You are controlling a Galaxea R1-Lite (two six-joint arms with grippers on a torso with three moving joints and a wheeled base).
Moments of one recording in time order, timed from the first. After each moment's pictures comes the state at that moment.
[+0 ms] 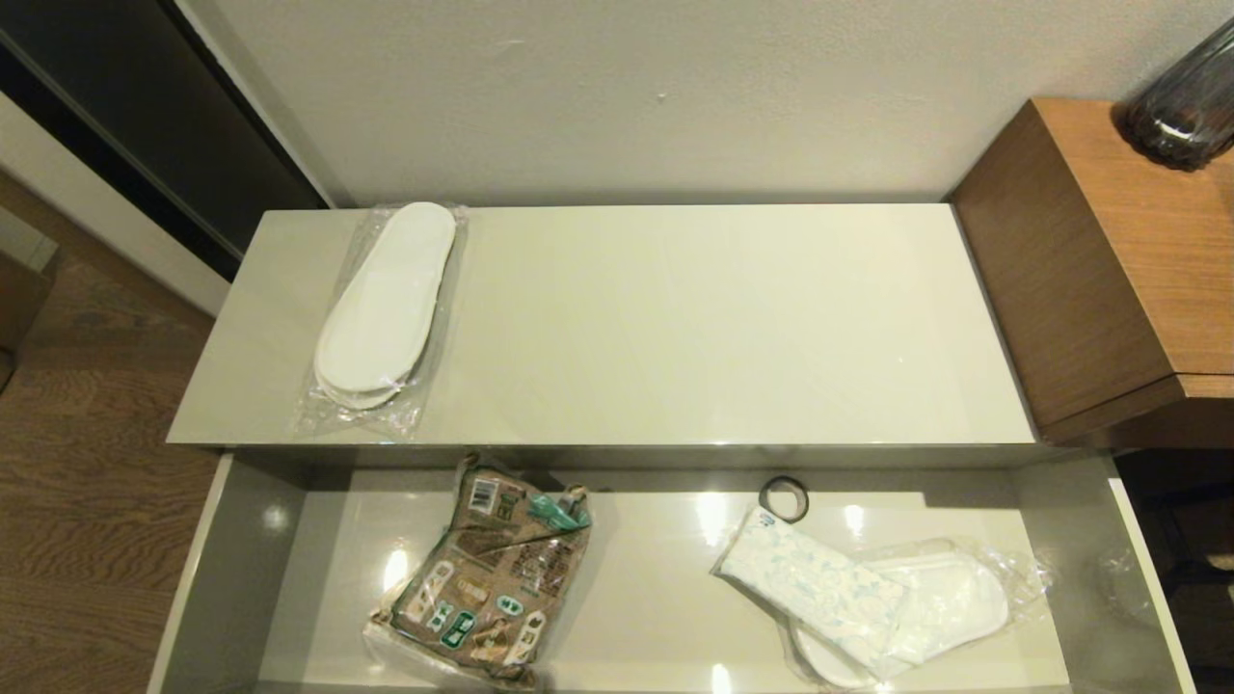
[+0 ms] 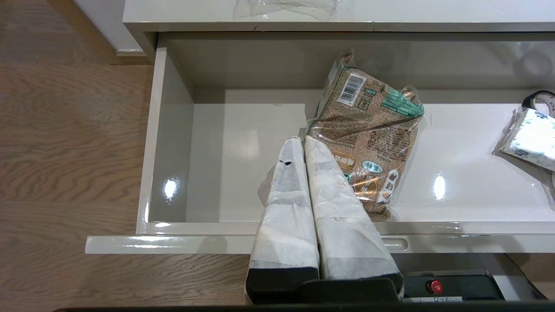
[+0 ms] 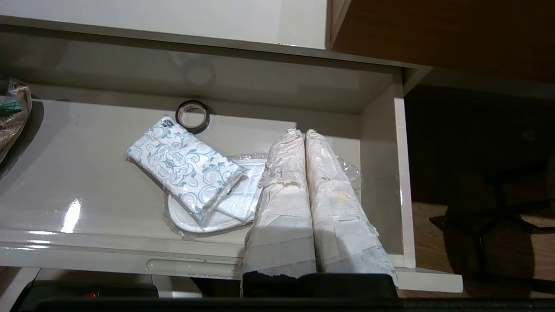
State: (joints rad) left arm -0.01 0.00 0.00 0.00 0.00 -0.02; right arm -0.01 0.00 0.00 -0.06 0.00 -0.14
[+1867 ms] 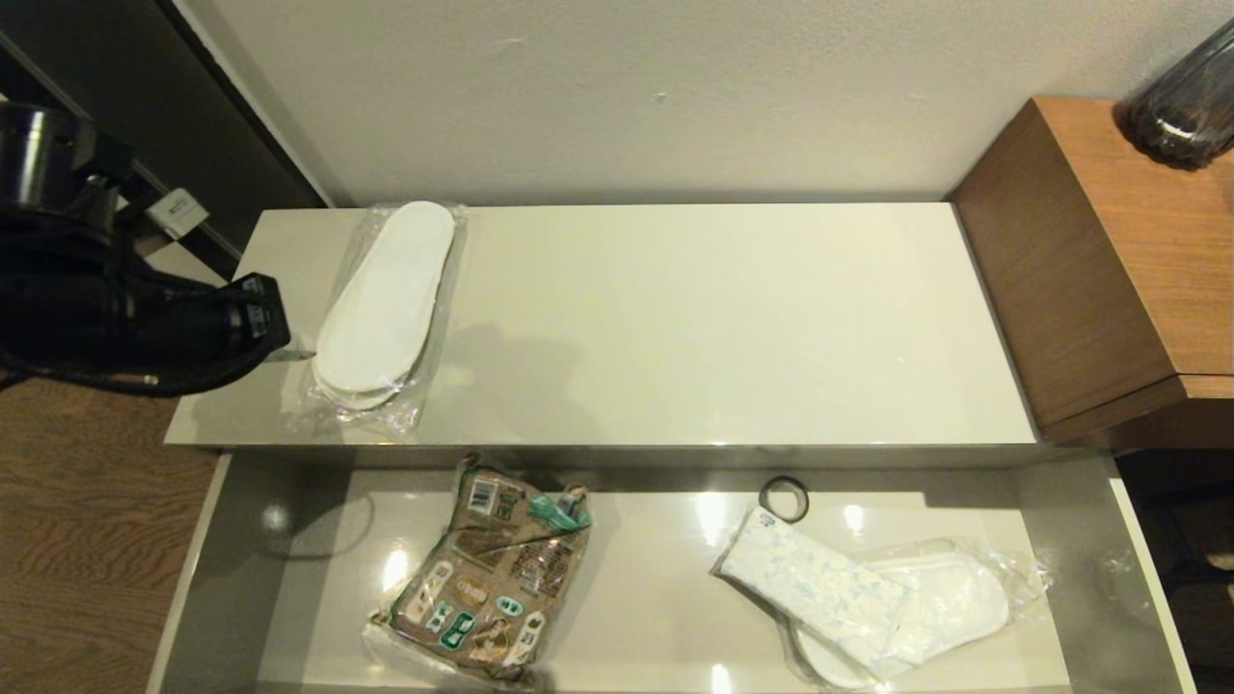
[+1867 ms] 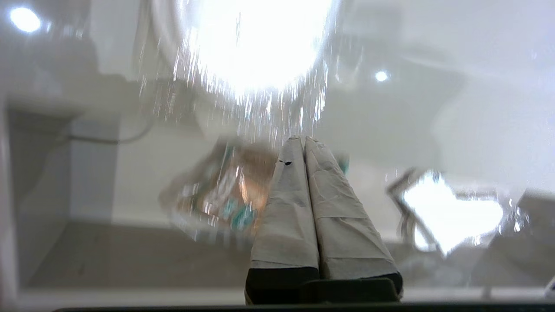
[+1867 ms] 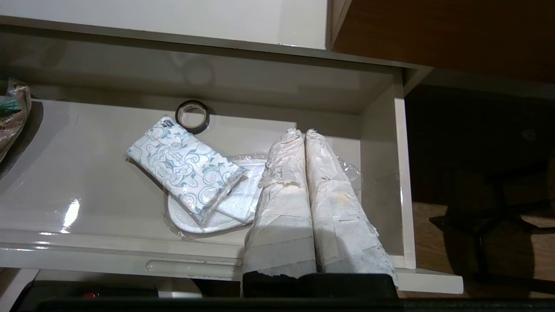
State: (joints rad) left arm -0.01 1.56 -1.35 0.37 -0.16 -0.35; right arm -0.01 0.00 0.00 -0.06 0.00 -0.14
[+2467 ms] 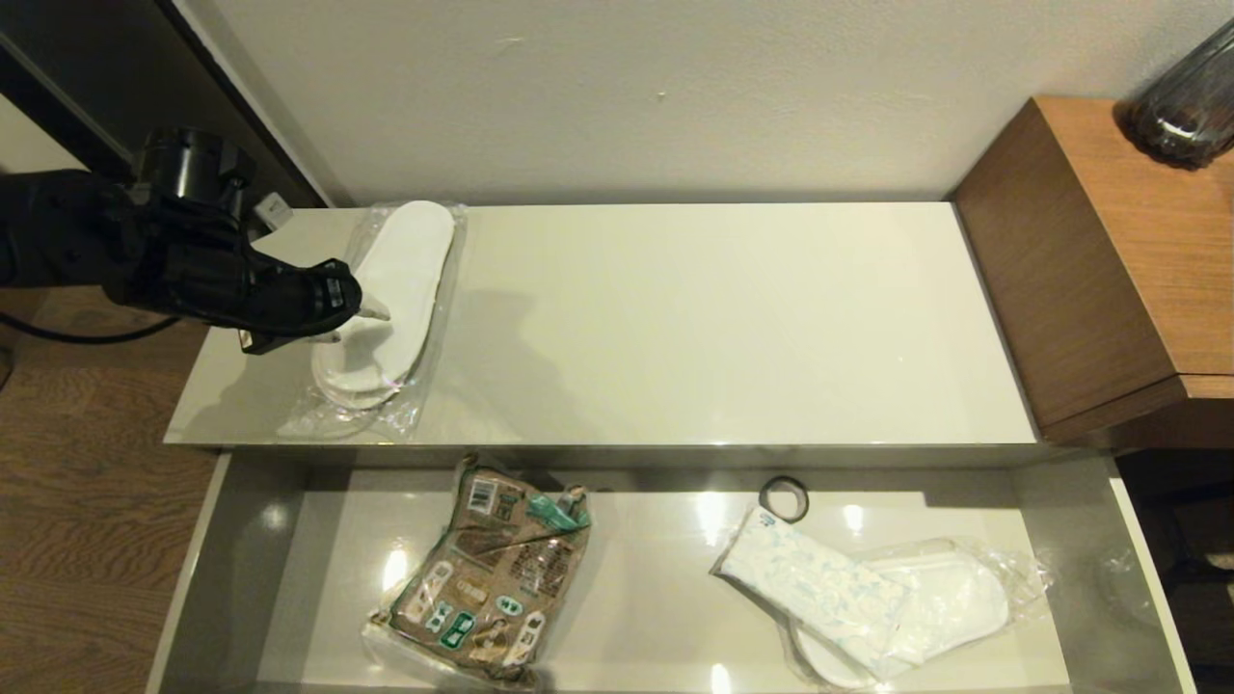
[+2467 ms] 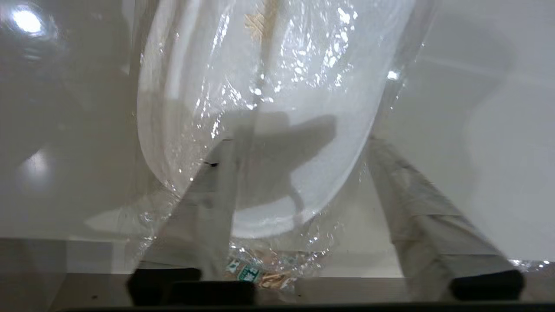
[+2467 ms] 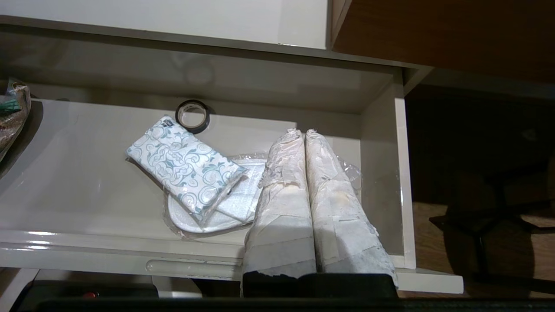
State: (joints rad) left arm 0.01 1.87 -1.66 0.40 -0.16 -0.32; right arm -0.01 0.00 0.00 -0.06 0.00 -0.14
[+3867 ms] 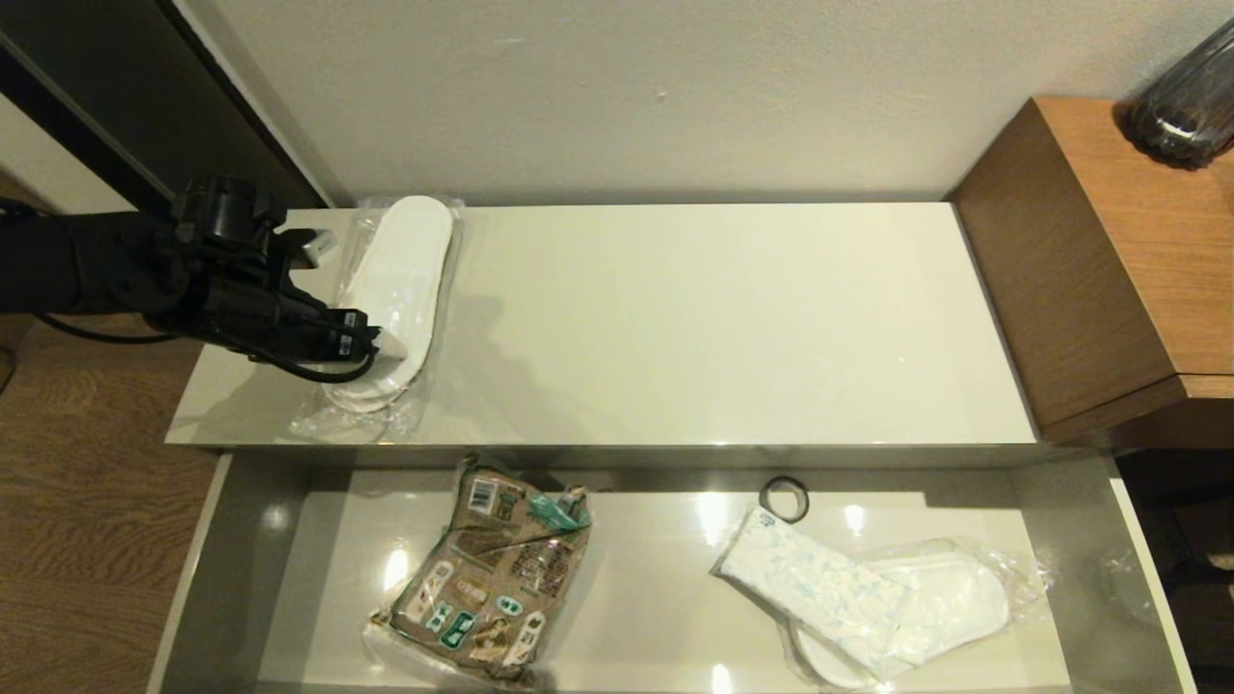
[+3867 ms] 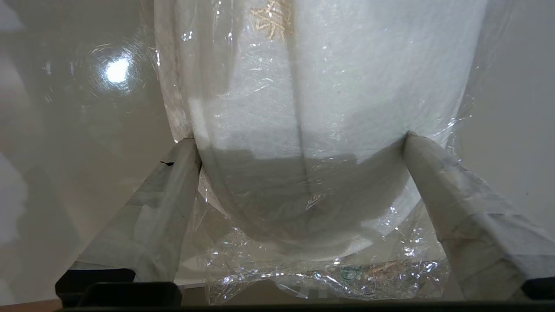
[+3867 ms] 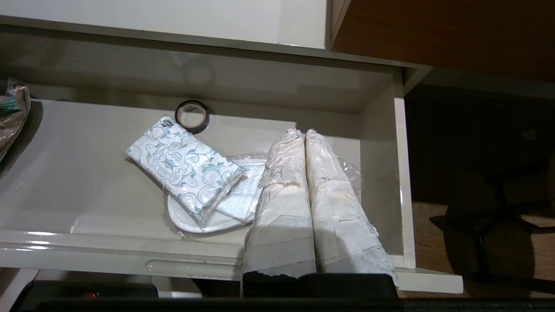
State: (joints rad) left arm 0.02 1.96 -1.63 0.38 -0.12 0.06; right arm -0.01 0.00 0.00 -0.06 0.00 -0.14
